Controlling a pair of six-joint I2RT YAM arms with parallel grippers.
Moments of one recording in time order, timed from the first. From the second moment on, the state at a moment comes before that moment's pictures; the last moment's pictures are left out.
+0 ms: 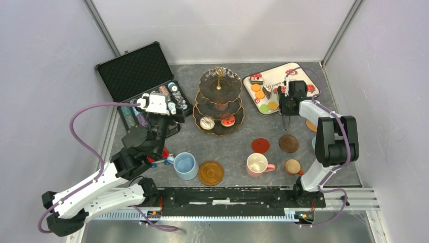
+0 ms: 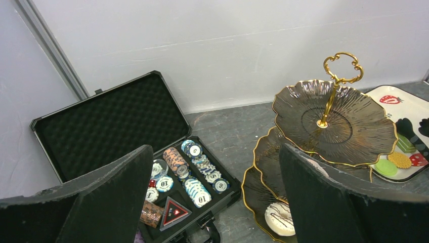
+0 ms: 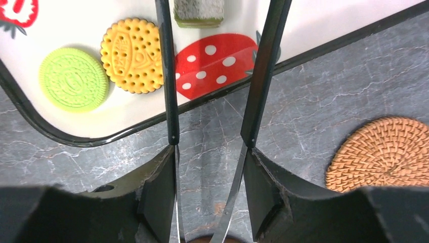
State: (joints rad) left arm -0.99 0.71 0.84 0.10 -0.88 0.27; right arm 0.04 1.71 1.03 -0.27 0.09 0.01
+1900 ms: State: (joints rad) left arm -0.99 0.70 0.84 0.10 -0.88 0.27; right arm 0.07 1.78 1.09 -0.33 0.12 -0.04
